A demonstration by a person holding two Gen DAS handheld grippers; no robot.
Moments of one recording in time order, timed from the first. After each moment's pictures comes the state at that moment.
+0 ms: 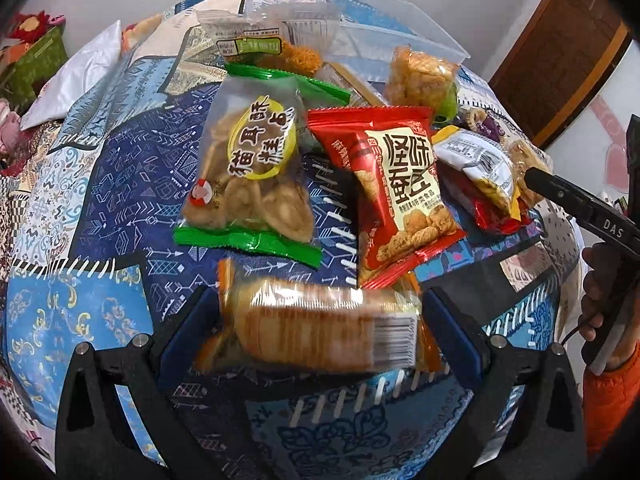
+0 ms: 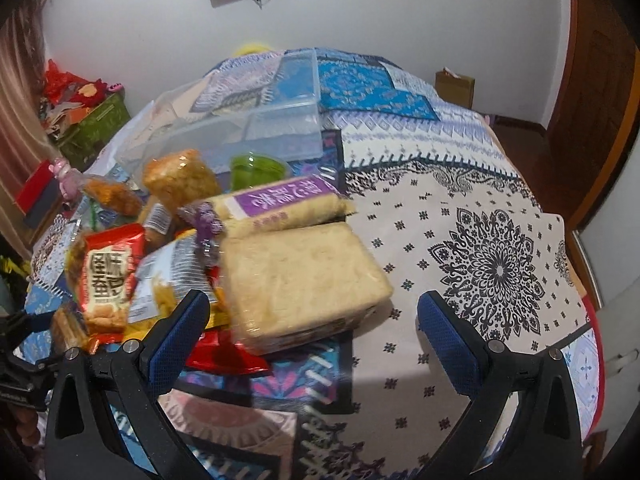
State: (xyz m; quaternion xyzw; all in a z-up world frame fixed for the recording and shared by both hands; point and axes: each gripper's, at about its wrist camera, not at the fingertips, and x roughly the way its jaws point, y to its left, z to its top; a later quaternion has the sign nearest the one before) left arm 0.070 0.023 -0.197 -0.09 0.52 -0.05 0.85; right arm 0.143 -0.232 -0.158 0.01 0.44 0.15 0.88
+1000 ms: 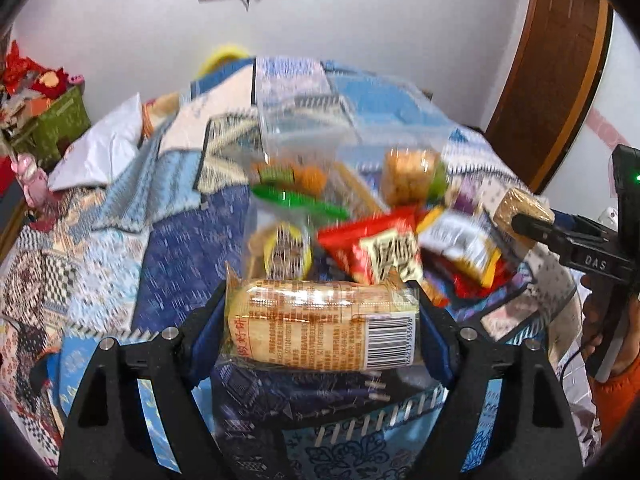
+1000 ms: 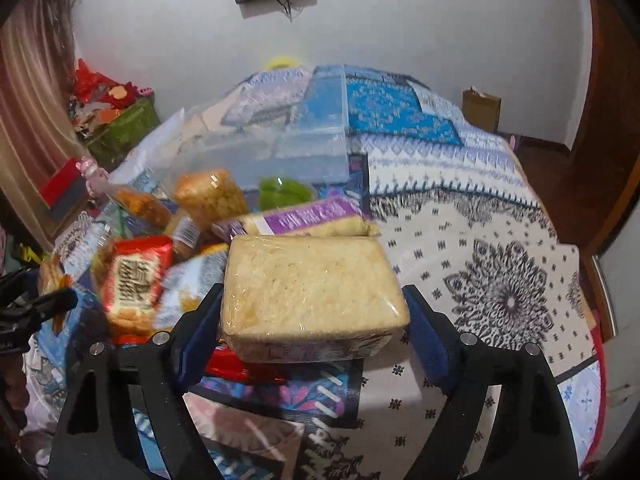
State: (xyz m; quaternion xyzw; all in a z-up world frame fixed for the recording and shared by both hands) left arm 0.062 0.028 -0.129 -0.04 0.41 -0.02 0.91; right arm 0.142 -0.232 -0.135 0.01 0.39 0.21 0.90
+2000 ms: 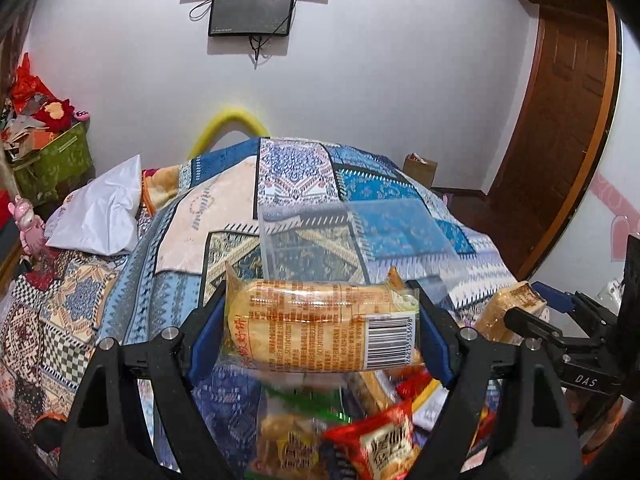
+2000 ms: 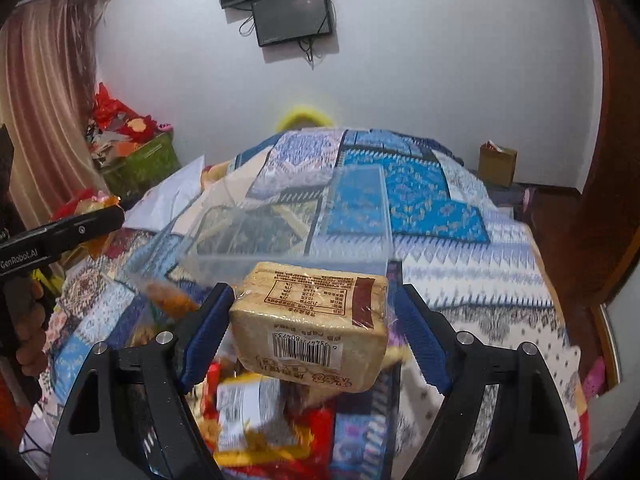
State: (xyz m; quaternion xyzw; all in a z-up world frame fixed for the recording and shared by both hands) left arm 0.169 0.050 -0.050 -0.07 0.32 -0.01 0.94; right arm 0.190 -0.196 -0.080 0.02 0.32 0.23 0.92
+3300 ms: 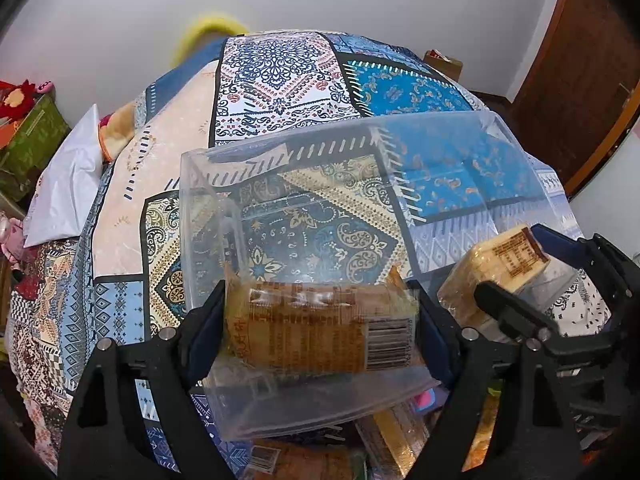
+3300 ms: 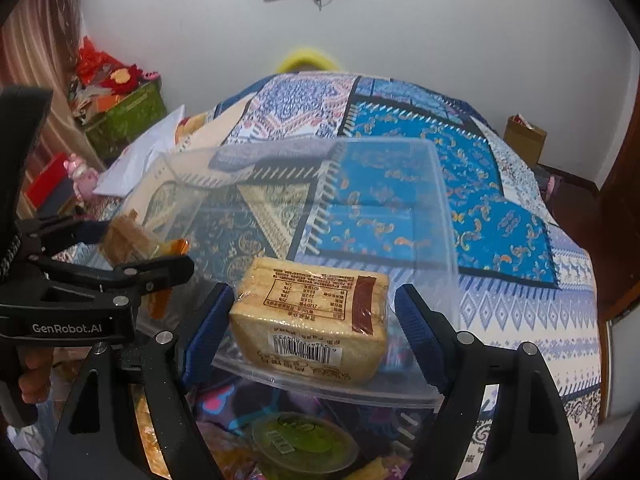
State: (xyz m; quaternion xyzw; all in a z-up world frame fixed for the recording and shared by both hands) left arm 0.327 0.028 -0.150 -0.01 0.50 -0.01 0.86; right arm 0.305 -0.139 -0.141 -0.04 0.42 0.24 0.88
